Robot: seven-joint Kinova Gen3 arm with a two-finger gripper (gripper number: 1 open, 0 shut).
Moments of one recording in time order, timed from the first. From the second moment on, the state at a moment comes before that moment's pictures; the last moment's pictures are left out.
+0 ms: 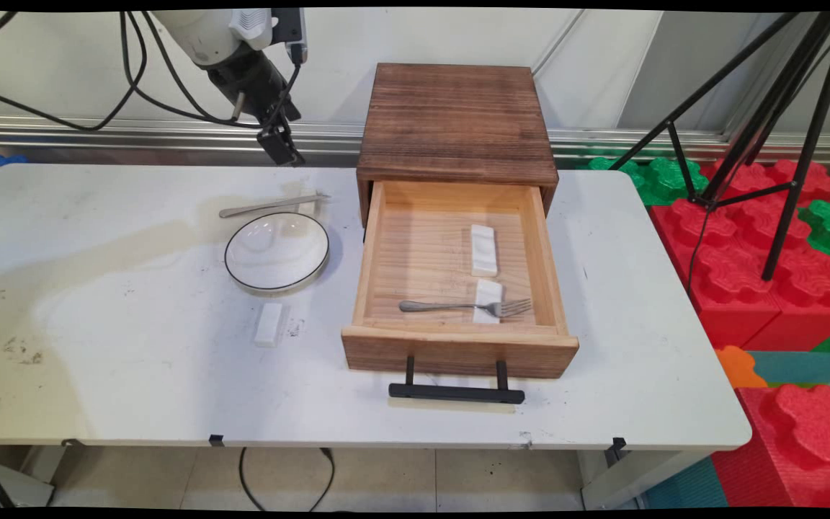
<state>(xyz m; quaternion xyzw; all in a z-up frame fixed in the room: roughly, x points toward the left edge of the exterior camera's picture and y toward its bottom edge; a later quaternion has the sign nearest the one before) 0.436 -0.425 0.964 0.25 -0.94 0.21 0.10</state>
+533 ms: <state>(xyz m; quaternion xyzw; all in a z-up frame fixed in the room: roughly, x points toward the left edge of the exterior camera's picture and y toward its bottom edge) 0.471 -0.478 0.927 0.27 -0.94 0.19 0.03</state>
